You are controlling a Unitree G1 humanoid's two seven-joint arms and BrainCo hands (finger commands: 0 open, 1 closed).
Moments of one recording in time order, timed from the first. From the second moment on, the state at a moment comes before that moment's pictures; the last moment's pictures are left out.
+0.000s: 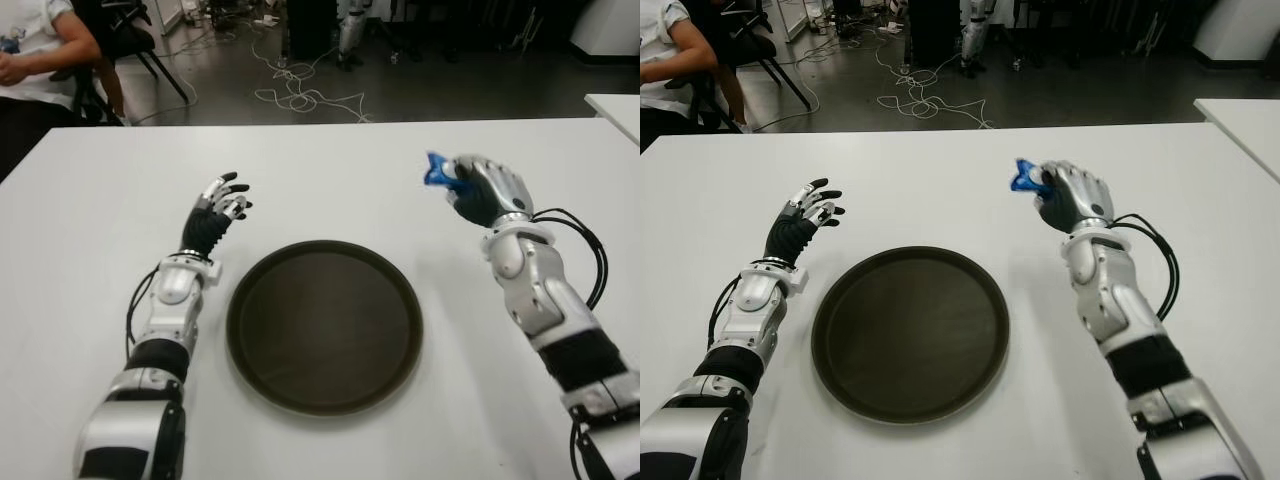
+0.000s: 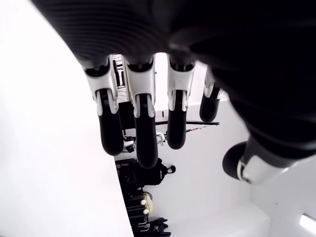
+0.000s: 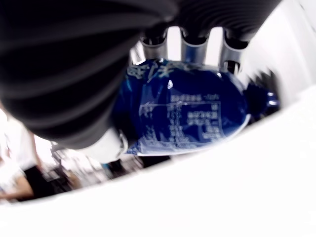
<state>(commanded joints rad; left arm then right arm) -0.56 0.13 0.11 0.98 -0.02 -0.49 -0.14 -0.45 -0.39 0.27 0.19 -0.65 0.28 -0.12</state>
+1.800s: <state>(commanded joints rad) -0.57 0.12 0.12 0.98 -0.04 -0.48 -0.15 -0.37 -0.26 0.48 -0.09 -0.45 -0.08 0.40</state>
